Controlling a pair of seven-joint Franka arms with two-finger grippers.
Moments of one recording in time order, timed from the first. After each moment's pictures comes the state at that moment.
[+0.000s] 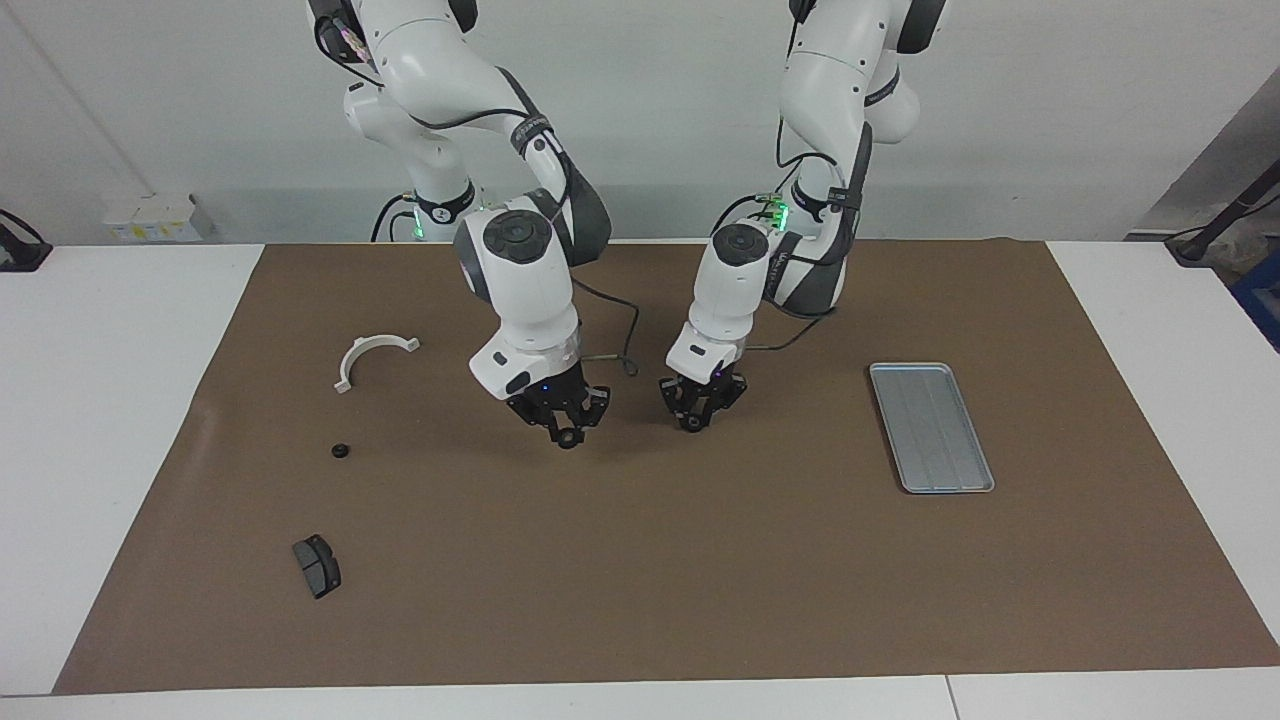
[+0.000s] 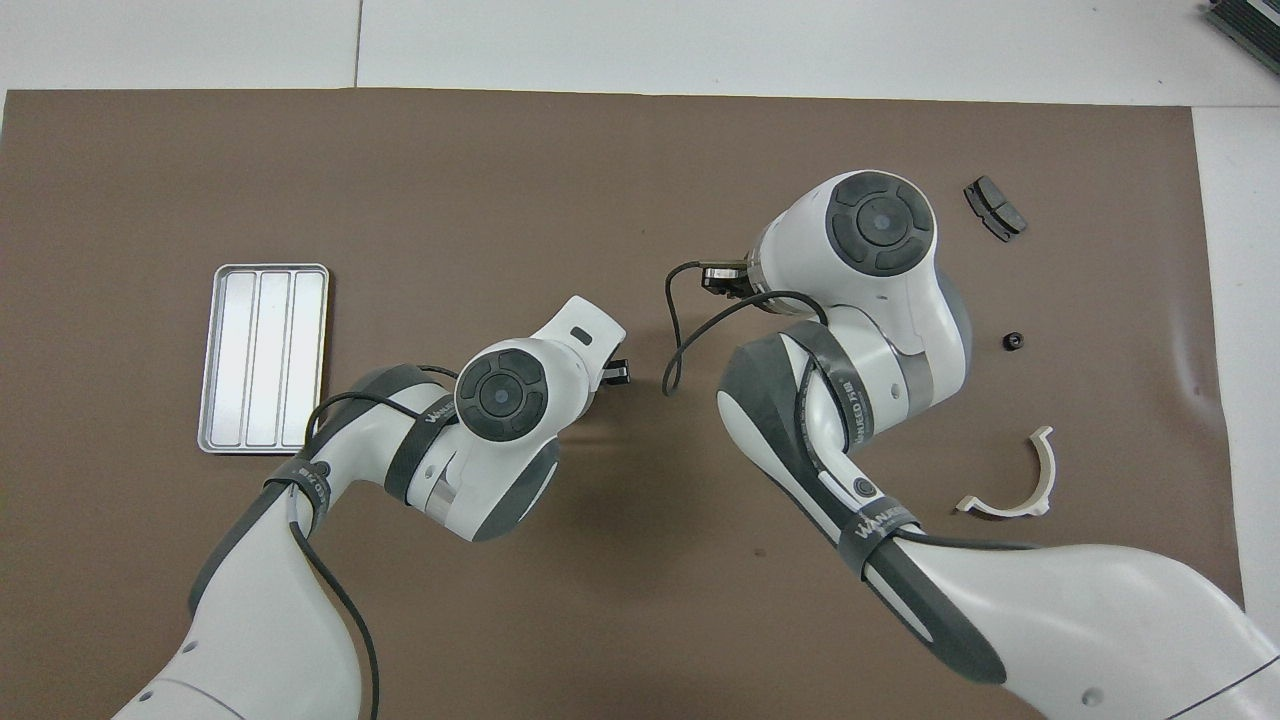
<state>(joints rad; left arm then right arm) -0.53 0.35 -0.03 -1.96 0.02 2.50 -0.70 0.31 0.39 0.11 -1.67 -0.05 2.22 0.57</state>
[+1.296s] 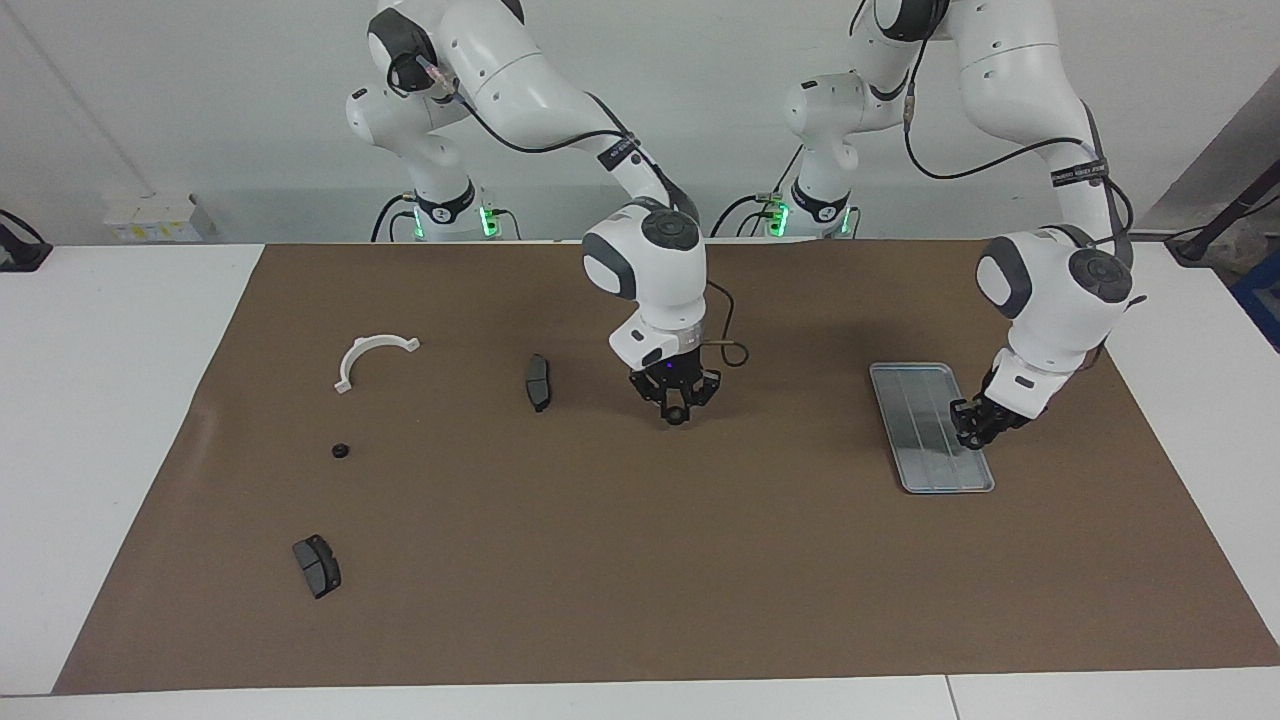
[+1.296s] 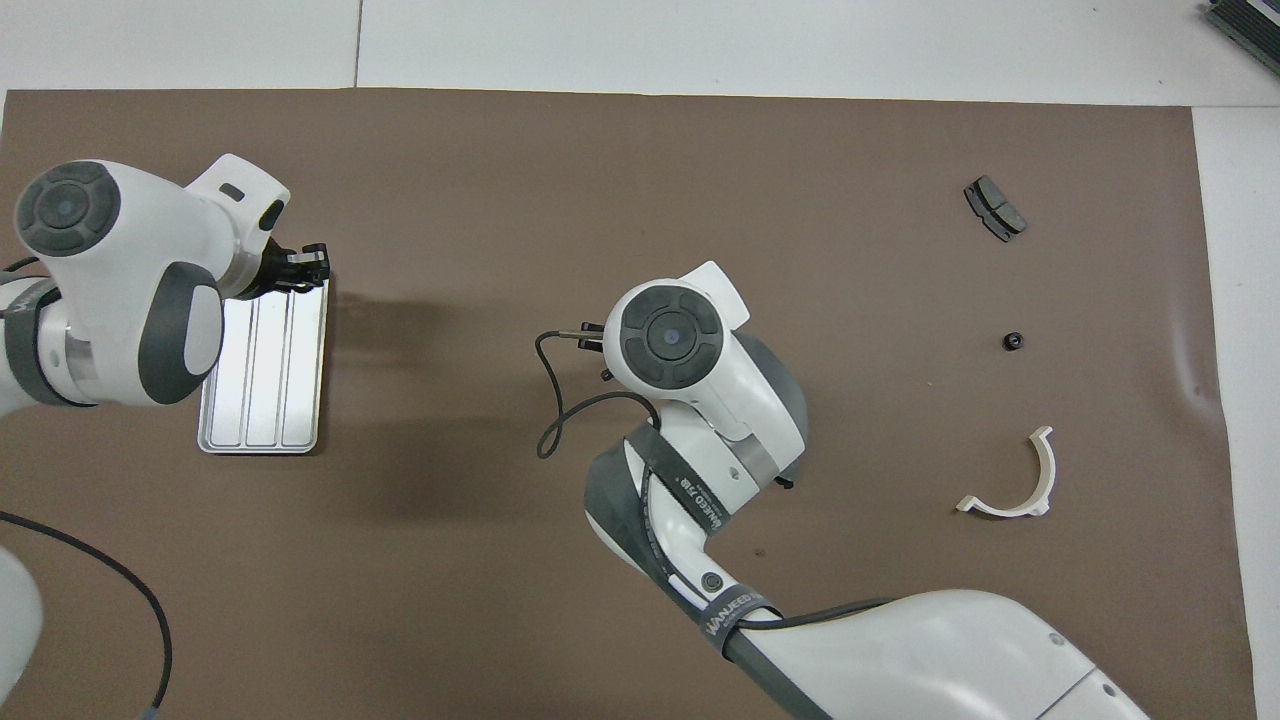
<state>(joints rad) 0.11 0.29 -0.03 -1.96 0.02 2.35 0.08 0.59 0.55 0.11 -1.66 -0.16 2.38 1.00</state>
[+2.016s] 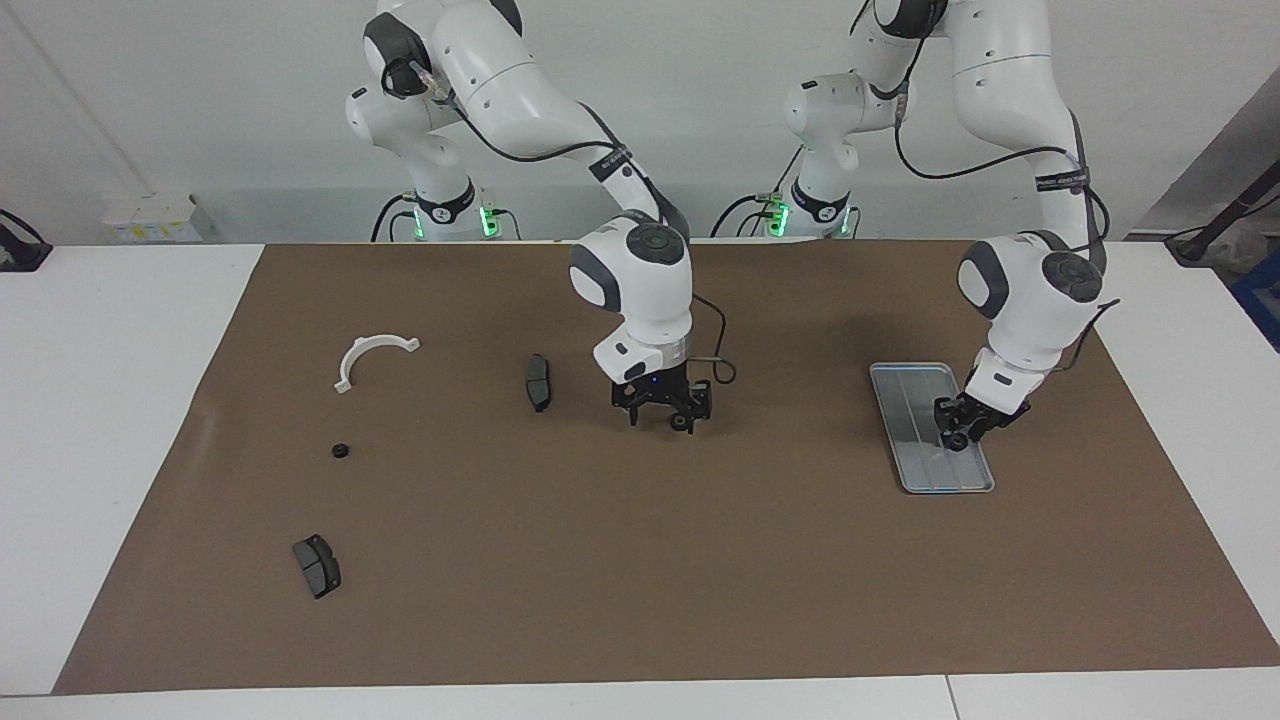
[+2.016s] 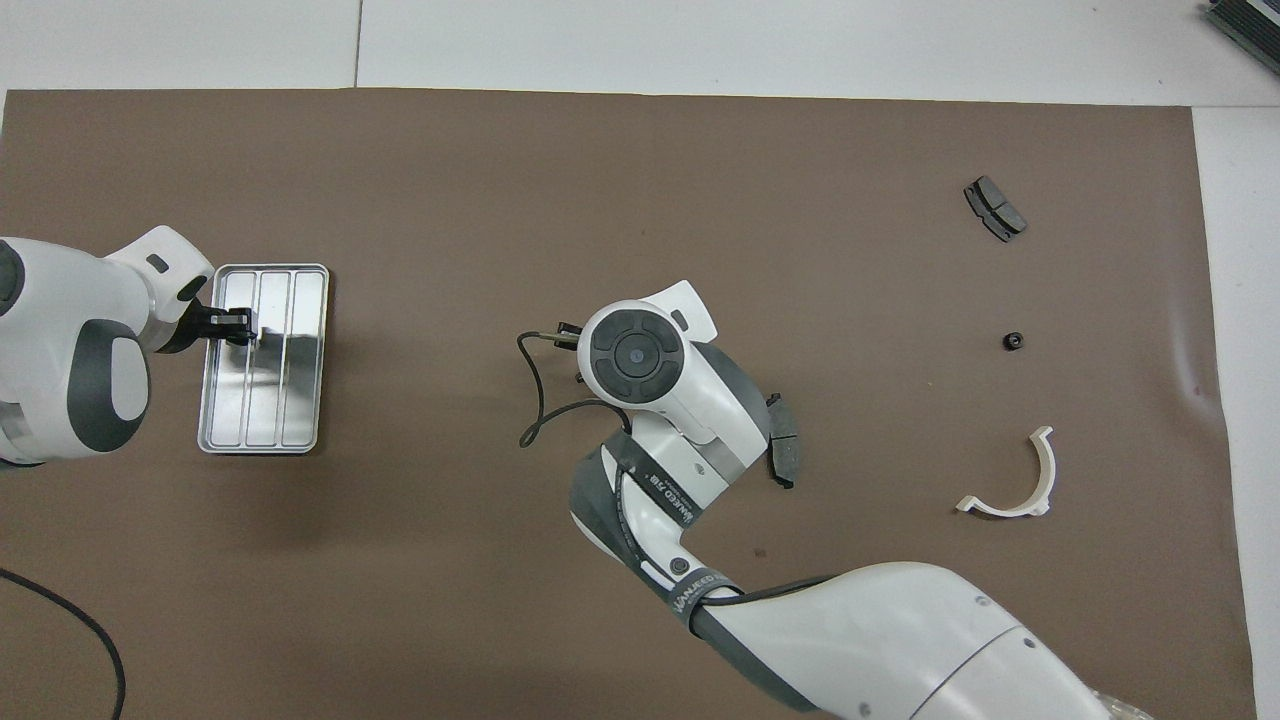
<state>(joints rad) 0.11 0.28 -0.04 -2.04 0.02 2.45 0.08 0.50 0.52 0.09 -1.65 -0.18 2.36 0.96</state>
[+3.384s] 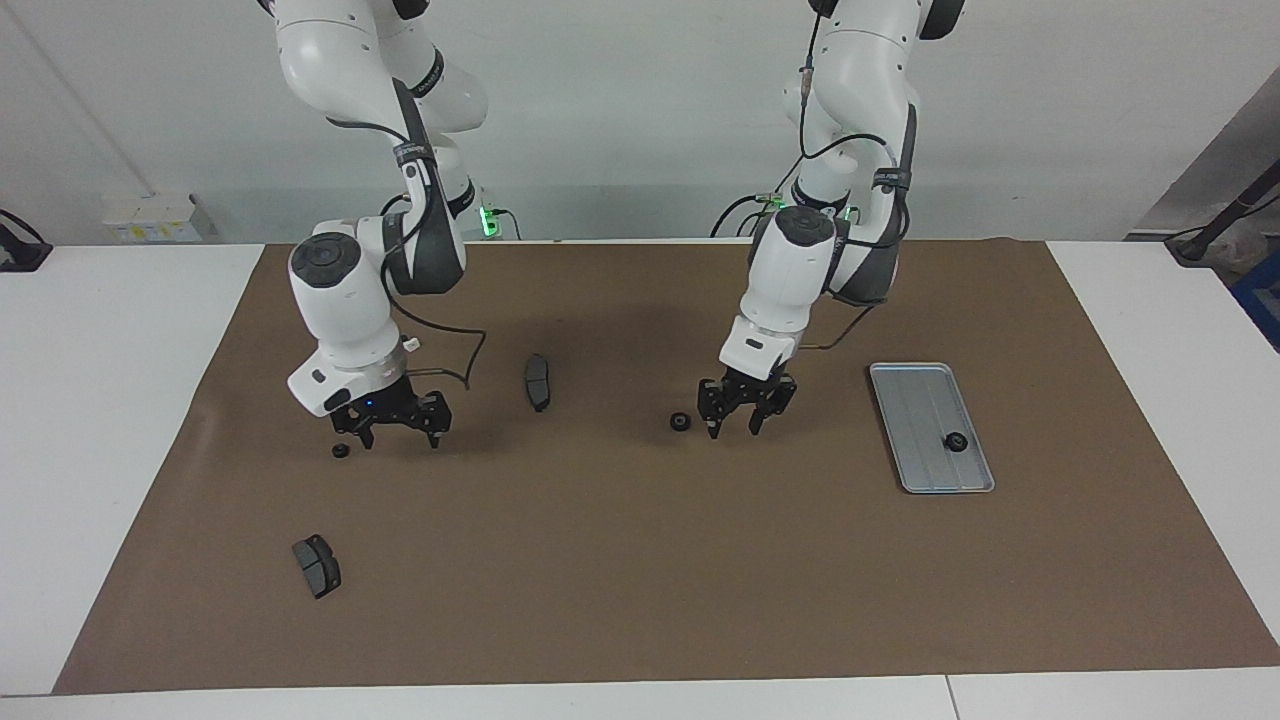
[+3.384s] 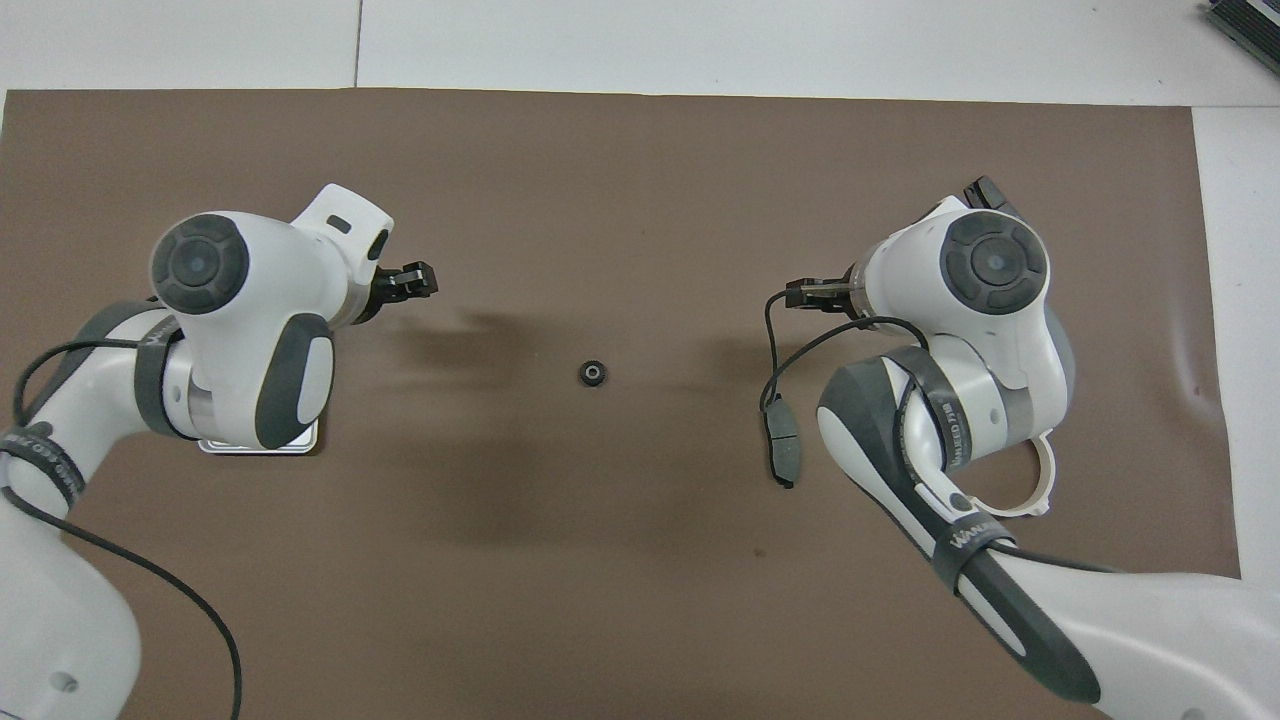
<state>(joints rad) -0.46 0.29 -0.06 -2.00 -0.02 2.64 -0.63 -0.04 0.26 0.09 -1.96 -0.10 2.33 0.12</state>
